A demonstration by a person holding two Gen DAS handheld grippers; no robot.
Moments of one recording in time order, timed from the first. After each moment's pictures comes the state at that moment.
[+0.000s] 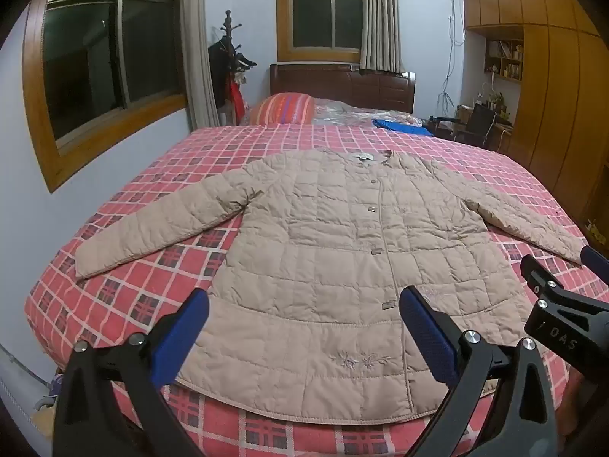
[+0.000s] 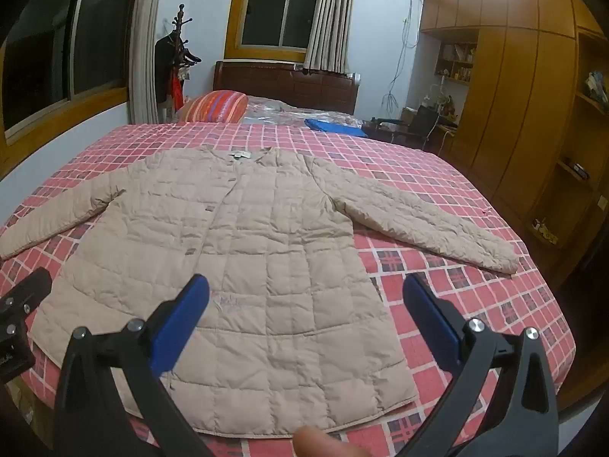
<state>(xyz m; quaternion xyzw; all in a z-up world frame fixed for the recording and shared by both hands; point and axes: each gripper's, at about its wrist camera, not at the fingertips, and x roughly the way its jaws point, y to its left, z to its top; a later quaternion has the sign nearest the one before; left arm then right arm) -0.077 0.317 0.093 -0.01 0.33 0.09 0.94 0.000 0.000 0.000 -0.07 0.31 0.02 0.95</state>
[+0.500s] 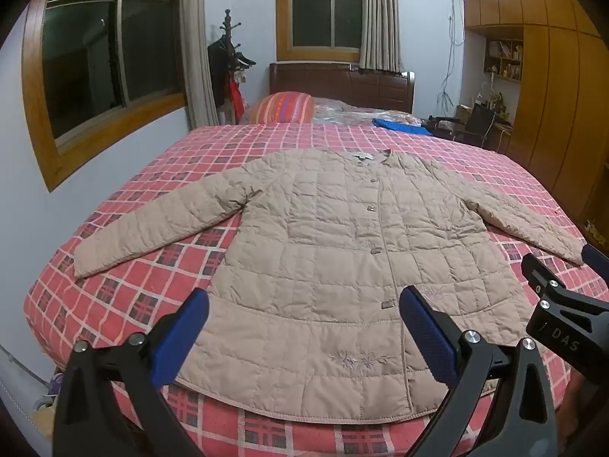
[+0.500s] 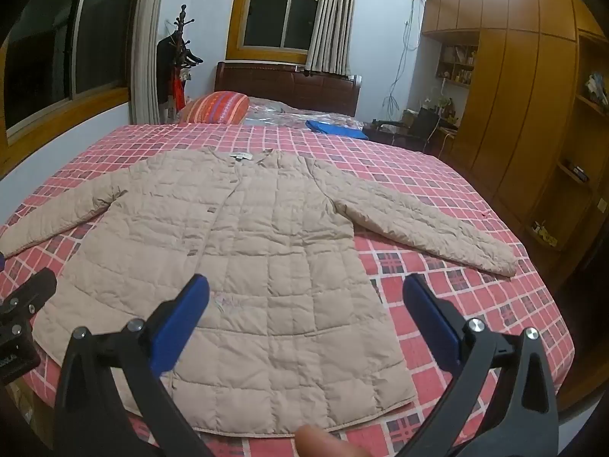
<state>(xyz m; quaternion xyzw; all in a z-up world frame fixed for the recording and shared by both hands) -0.078 0.317 0.096 -0.02 0.33 0.09 0.94 -0.002 0.002 0.002 -0.08 0.30 0.02 0.95</state>
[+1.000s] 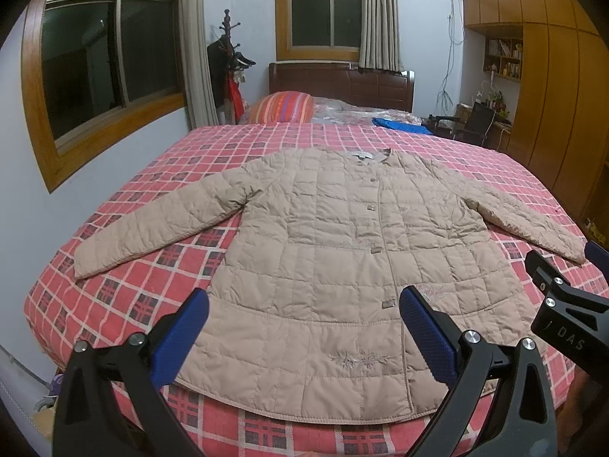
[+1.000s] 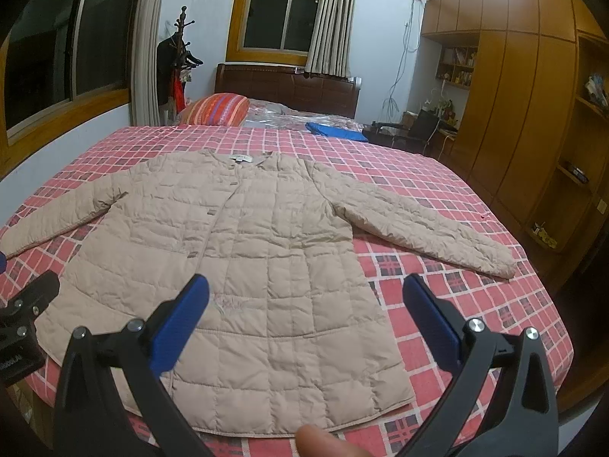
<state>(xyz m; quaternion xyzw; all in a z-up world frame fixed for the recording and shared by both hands) -0.077 0.315 0.094 -0.01 0.33 0.09 0.94 0.000 0.000 0.004 -0.07 0.30 0.02 0.95</state>
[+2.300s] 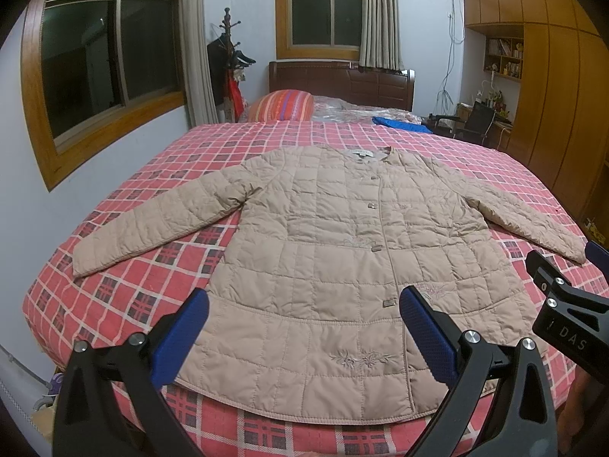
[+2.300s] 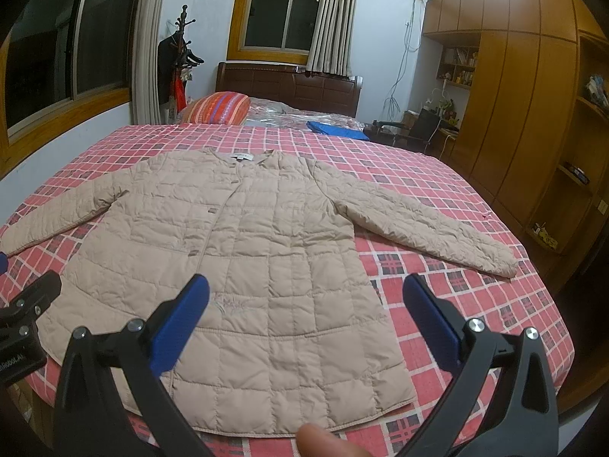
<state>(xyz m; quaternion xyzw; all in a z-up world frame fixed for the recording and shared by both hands) -0.075 0.316 0.091 -0.02 0.33 0.09 0.94 -0.005 0.002 0.009 -0.08 0.30 0.02 0.95</state>
